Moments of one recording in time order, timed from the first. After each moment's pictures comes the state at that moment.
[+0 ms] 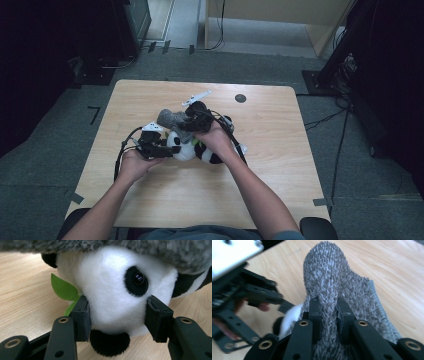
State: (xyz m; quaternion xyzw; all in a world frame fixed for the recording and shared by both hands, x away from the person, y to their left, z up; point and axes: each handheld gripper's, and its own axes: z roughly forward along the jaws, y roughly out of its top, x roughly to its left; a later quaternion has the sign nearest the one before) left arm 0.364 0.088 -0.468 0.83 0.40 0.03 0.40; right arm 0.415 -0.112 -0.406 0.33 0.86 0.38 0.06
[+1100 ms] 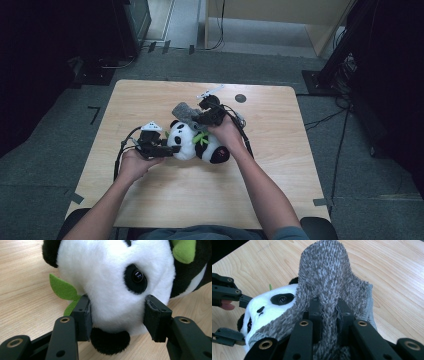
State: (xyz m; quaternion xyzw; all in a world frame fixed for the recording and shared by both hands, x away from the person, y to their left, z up) left arm 0.364 0.089 -0.468 0.82 0.39 0.02 0.41; right arm 0.441 -0.148 -0.412 0.39 0.85 0.36 0.06
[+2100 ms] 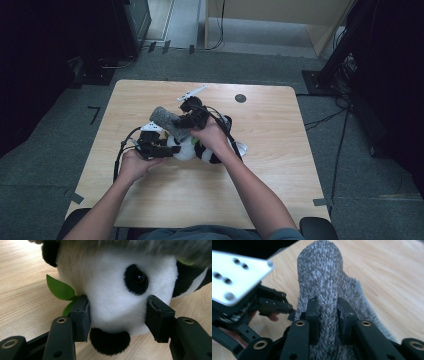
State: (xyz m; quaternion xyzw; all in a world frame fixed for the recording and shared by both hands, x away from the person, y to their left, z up) left arm 0.365 0.091 -0.470 0.82 0.40 0.02 0.41; right arm 0.419 -0.097 -0.395 0.34 0.86 0.38 0.03
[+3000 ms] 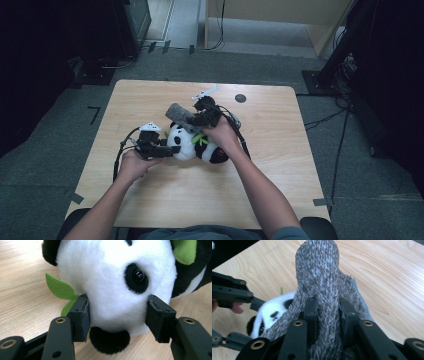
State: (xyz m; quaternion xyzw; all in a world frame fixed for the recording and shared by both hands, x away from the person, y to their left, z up) left arm 0.365 0.093 -0.471 0.82 0.40 0.01 0.41; right arm 0.436 -0.137 -0.411 0.38 0.85 0.37 0.06
